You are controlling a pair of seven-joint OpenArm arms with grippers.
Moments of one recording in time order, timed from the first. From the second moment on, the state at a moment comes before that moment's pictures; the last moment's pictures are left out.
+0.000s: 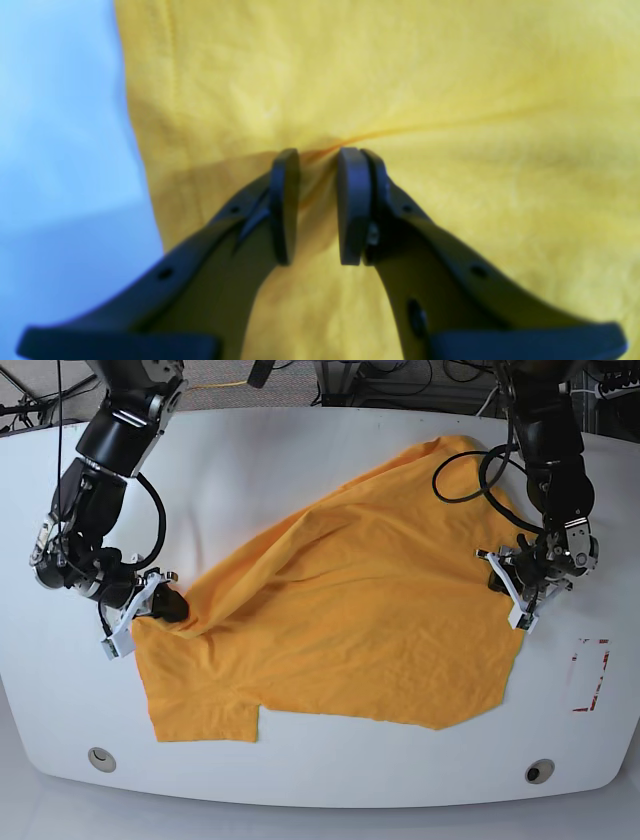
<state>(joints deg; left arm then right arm) -9.0 -14.2 -15.7 74.2 -7.5 -35.1 51.5 13.6 12.7 29.4 85.0 48.0 40.9 -82.6</state>
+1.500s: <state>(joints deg) -7.1 -14.3 -15.7 74.8 -7.6 -34.8 49.2 13.6 13.8 22.7 75.8 48.8 40.5 -72.1</state>
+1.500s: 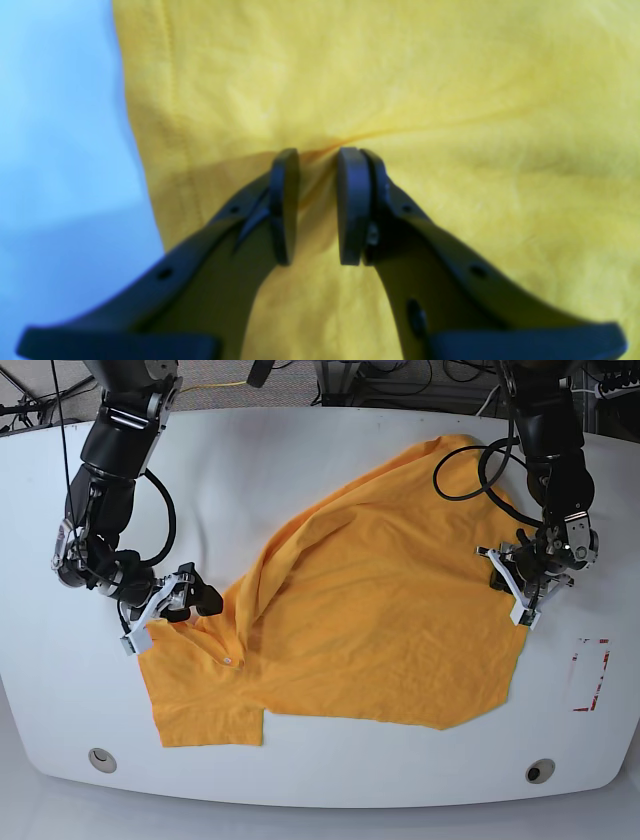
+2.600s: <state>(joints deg) -5.6 -15.4 -16.0 75.0 -9.1 -35.3 48.4 2.2 8.6 19.8 90.3 29.8 33.0 -62.3</state>
